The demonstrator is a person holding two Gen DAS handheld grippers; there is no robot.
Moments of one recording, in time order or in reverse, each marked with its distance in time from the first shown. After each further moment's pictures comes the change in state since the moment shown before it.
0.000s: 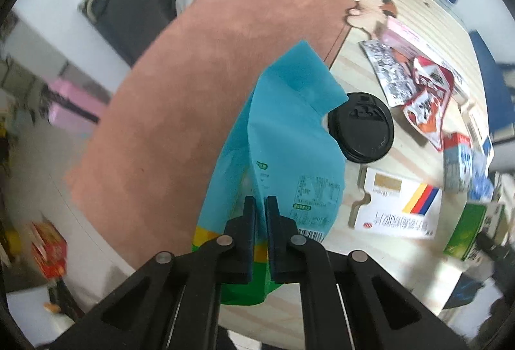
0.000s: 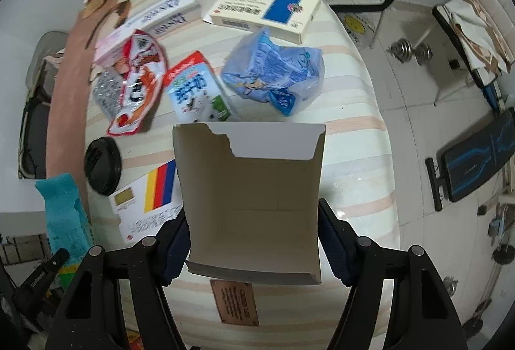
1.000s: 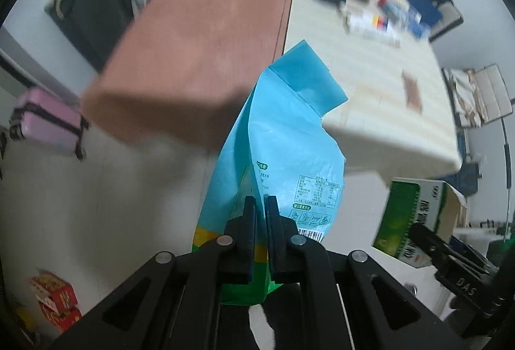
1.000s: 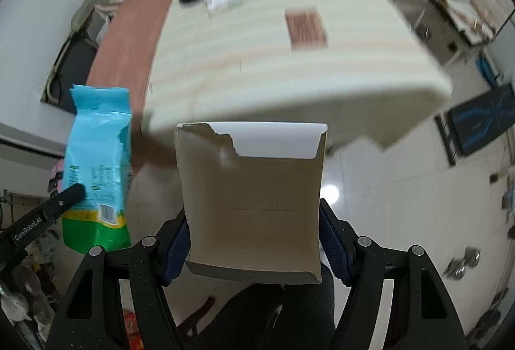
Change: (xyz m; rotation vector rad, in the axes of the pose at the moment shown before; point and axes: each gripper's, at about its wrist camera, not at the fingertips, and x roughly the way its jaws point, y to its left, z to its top) left arm -0.023 0.141 -0.206 0.291 0.076 -0.212; right arm -0.024 0.070 -0.404 -0.033 -0.020 0.051
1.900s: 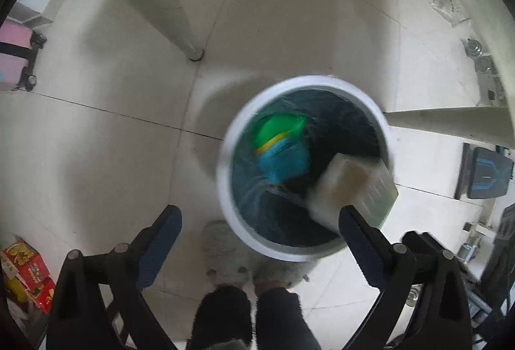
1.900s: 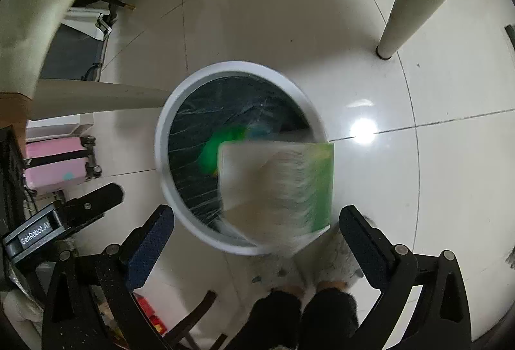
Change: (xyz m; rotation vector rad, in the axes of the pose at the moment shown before) left arm 0.407 0.055 -0.058 -0.095 0.273 0.047; right arm 0.423 -0.118 -0.072 0.084 0.250 0.097
